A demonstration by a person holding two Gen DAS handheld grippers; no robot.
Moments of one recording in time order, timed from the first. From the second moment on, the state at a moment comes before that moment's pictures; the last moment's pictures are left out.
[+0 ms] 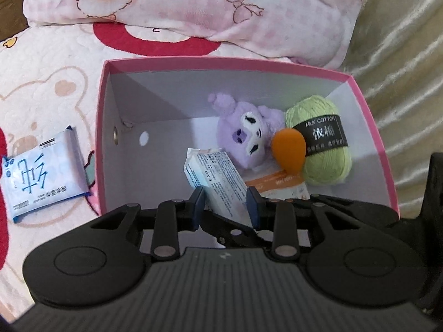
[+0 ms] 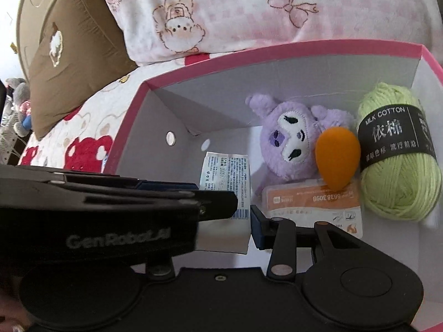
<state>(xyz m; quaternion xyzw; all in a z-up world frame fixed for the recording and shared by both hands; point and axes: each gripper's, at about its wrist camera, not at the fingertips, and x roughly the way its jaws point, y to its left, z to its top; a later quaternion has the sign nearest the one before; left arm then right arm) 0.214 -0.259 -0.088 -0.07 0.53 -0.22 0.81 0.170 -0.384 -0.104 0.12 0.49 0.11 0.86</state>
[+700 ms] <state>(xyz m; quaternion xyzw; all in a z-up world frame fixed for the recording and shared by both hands) 0.213 -0.265 -0.092 -0.05 0.52 -0.22 0.83 0.162 -0.388 -0.105 0.11 0.49 0.10 0.86</state>
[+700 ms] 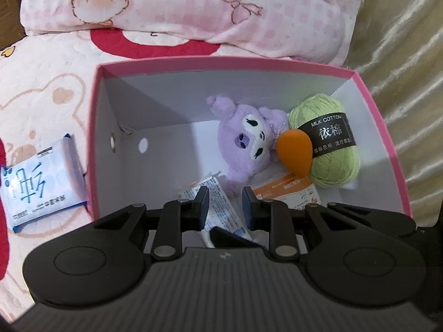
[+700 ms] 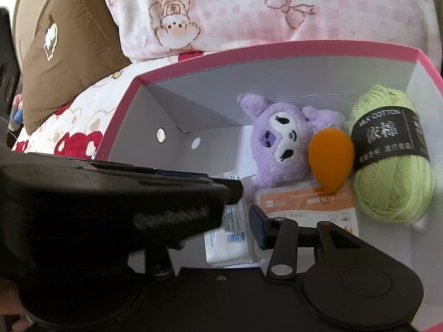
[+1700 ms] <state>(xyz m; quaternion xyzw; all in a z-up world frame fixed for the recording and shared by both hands) 0.094 -0.185 0.039 -0.04 0.49 -0.25 0.84 0.033 -0.364 0.014 -0.01 0.44 0.12 0.89</state>
